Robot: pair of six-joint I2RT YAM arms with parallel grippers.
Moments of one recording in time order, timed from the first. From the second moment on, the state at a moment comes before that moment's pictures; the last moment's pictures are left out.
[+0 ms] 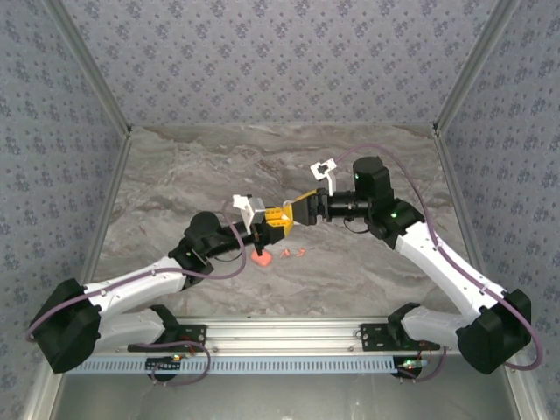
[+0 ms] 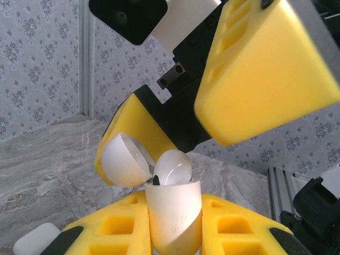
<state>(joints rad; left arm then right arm) -0.83 1.12 0.53 0.68 0.40 -0.21 0.54 1.15 0.99 -0.22 -0.83 0.47</state>
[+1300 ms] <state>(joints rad) -0.66 1.50 0.82 0.27 0.24 -0.52 0.03 0.79 0.81 -0.61 -0.40 0.46</state>
